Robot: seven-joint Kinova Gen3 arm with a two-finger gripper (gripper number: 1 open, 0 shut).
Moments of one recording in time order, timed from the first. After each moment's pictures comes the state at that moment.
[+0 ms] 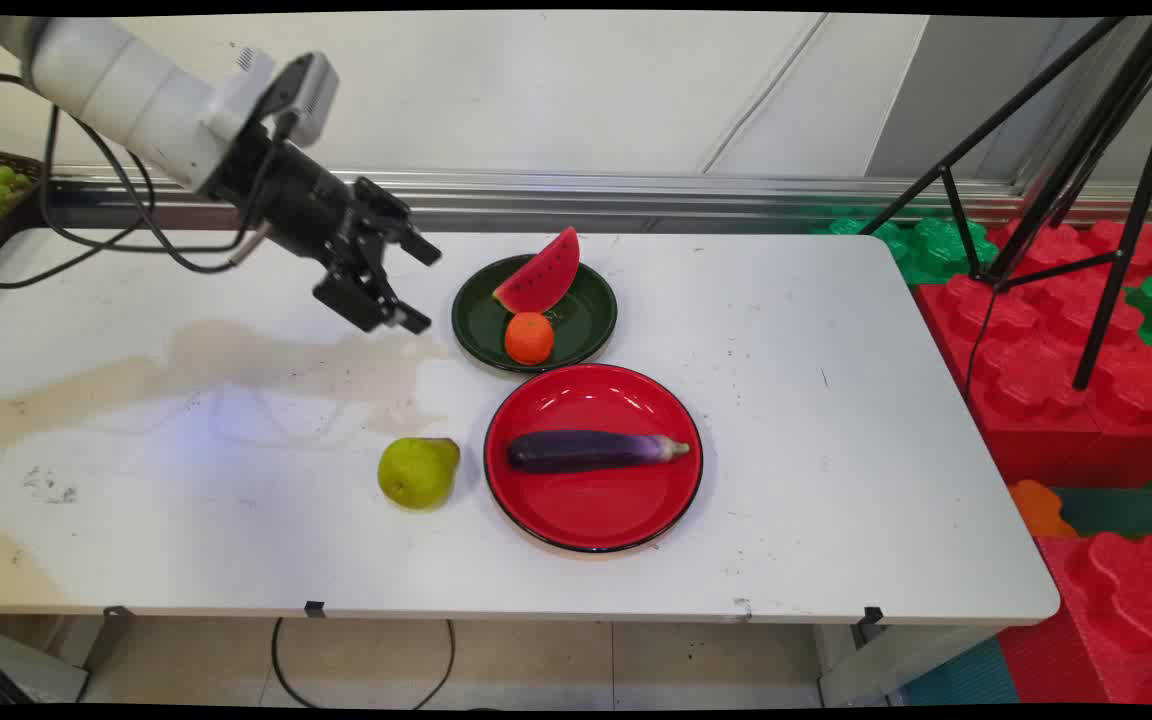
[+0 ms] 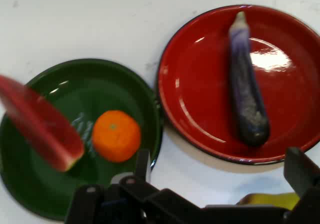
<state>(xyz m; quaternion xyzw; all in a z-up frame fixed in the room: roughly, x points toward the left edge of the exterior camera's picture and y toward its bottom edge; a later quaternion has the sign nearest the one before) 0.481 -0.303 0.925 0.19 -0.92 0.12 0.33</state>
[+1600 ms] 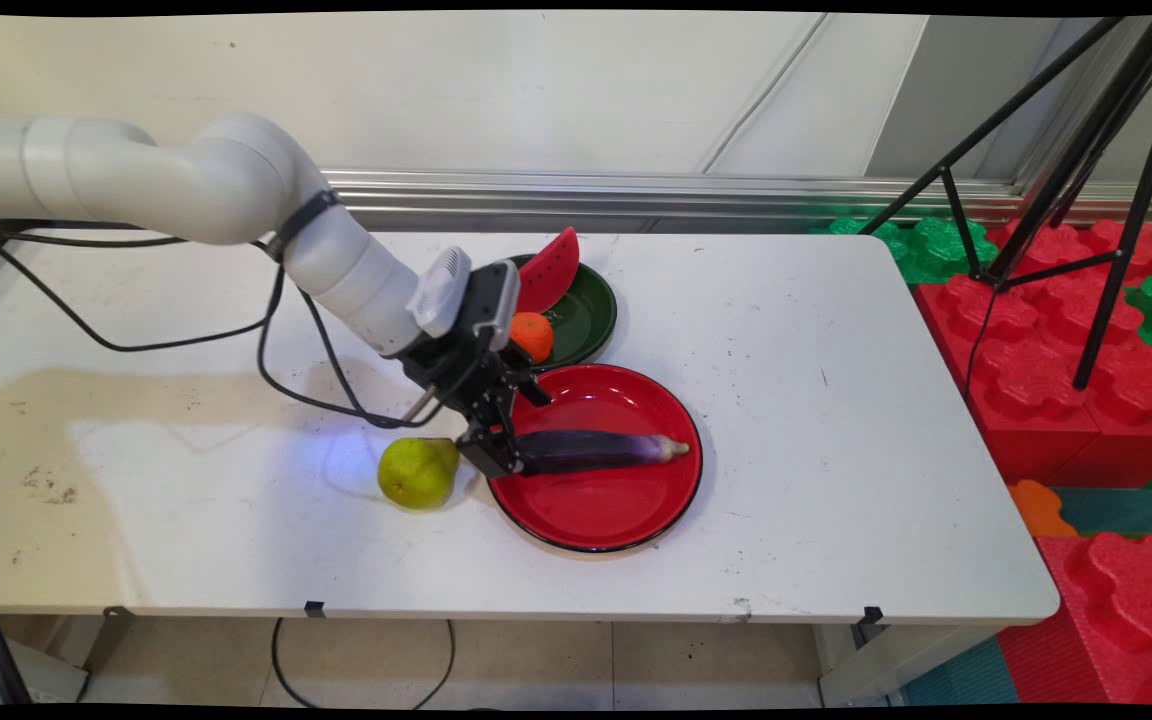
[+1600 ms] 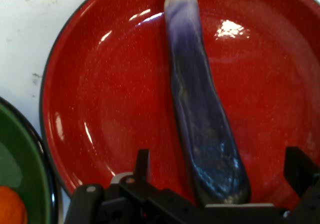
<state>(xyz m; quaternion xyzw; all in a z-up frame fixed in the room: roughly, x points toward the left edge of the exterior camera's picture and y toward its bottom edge) 0.349 -0.323 0.789 0.14 -0.95 0.07 0.28</state>
